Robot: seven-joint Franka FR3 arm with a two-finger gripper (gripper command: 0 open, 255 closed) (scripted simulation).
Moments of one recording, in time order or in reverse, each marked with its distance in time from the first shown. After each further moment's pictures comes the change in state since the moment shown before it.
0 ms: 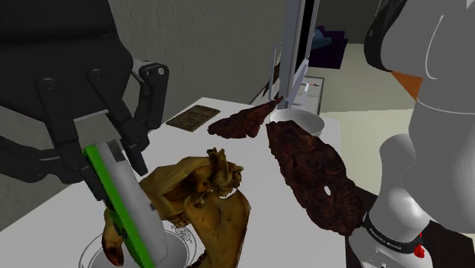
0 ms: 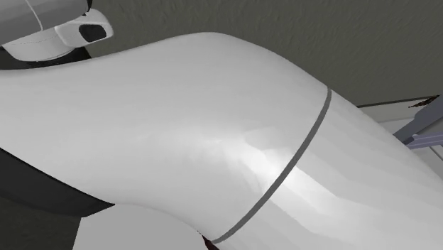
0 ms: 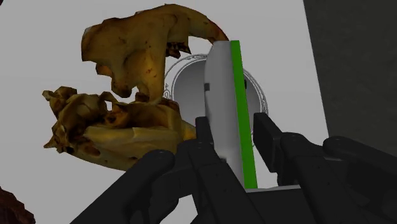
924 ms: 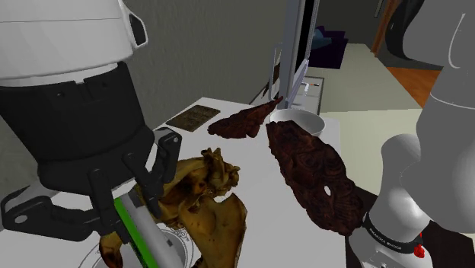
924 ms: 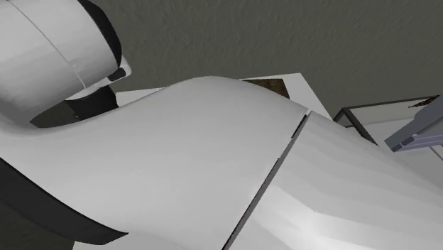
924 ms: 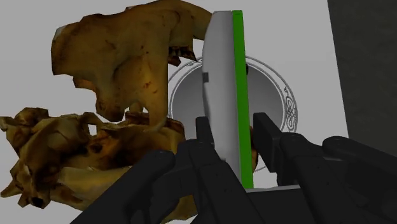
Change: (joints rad) arm -0.047 -0.111 -0.013 -0.331 0.056 0.235 -0.025
